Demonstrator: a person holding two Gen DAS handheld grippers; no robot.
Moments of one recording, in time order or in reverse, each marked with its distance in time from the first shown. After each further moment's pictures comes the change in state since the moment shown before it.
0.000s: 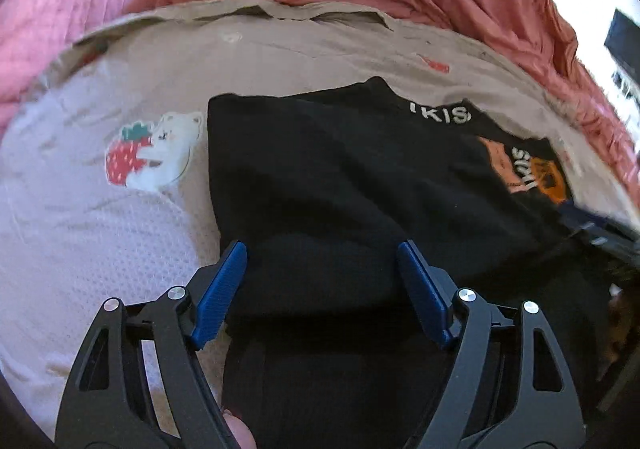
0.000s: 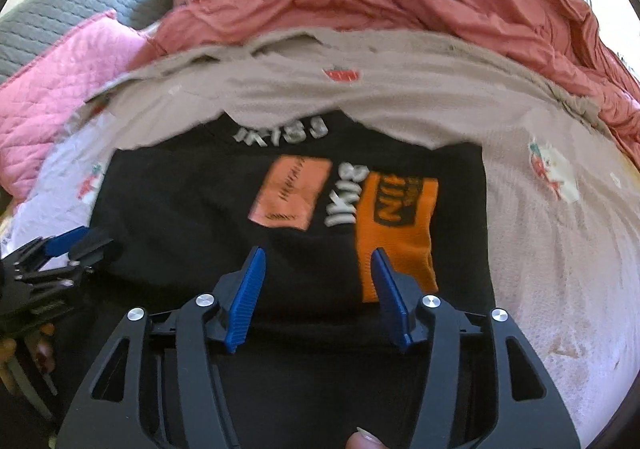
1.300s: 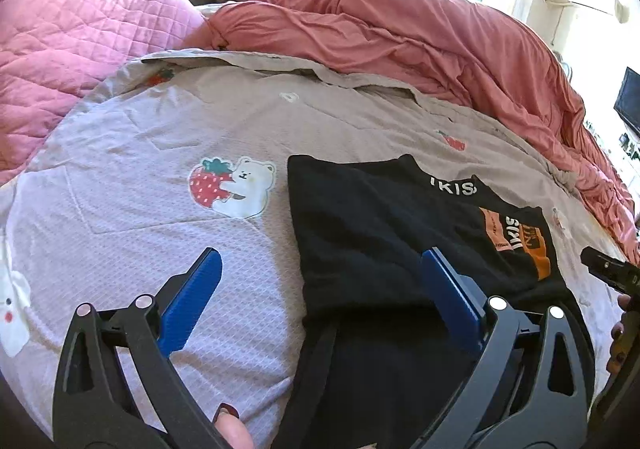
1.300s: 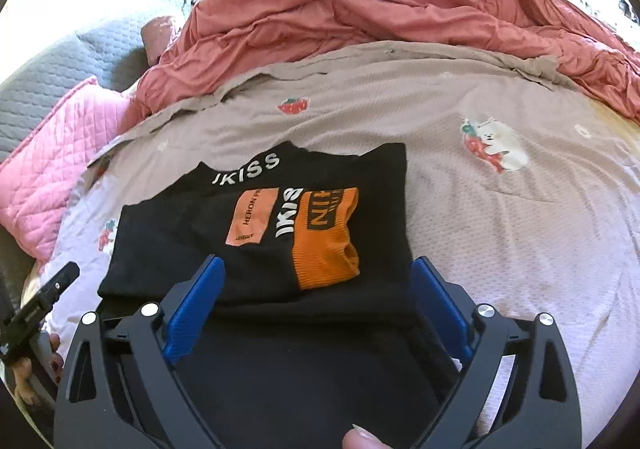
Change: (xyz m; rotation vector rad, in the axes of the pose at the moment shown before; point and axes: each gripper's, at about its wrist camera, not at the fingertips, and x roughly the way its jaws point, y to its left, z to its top) left arm -0.072 0.032 -0.012 -0.123 -0.213 0.054; right arm -0.066 -0.059 -0.008 0.201 -0.095 0.058
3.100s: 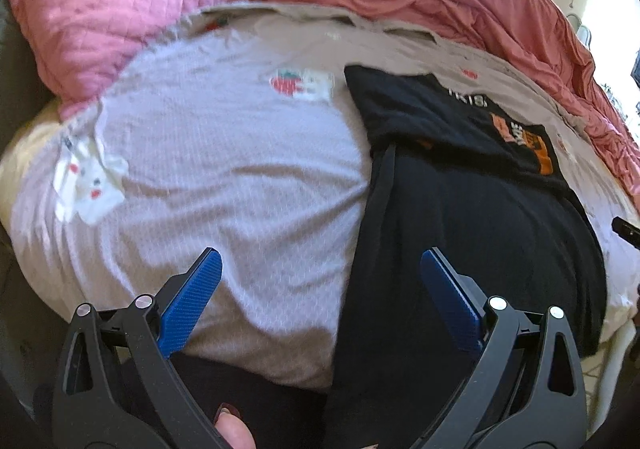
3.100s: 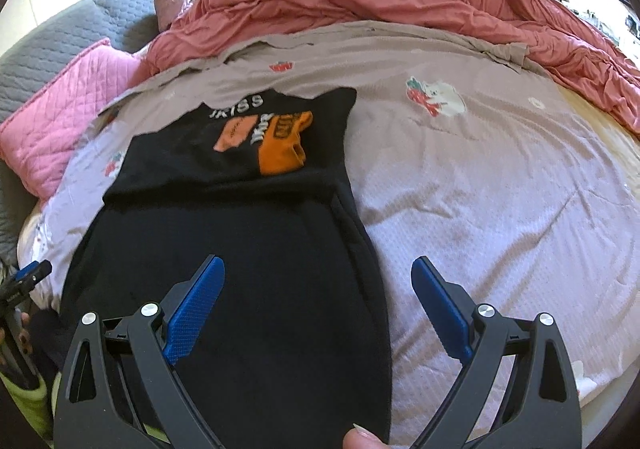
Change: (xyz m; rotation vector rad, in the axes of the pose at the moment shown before) left arm -0.088 0.035 -0.085 0.019 0.186 0.090; right arm -0.077 -0.037 -0.072 -0.094 0.086 -0.031
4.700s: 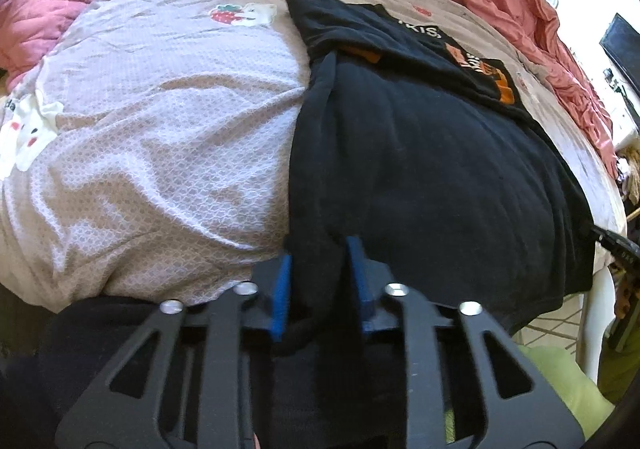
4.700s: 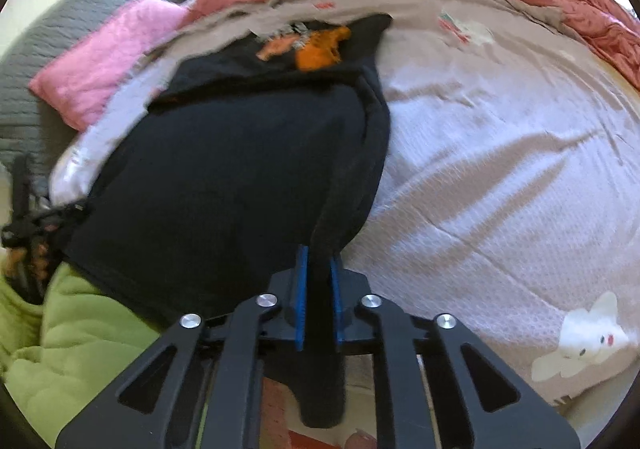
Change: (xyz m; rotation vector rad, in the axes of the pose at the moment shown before) left arm 0.017 -0.020 -0.039 0.081 0.151 -0.155; right arm -0.014 -0.014 -0.074 -0.083 0.115 0.197
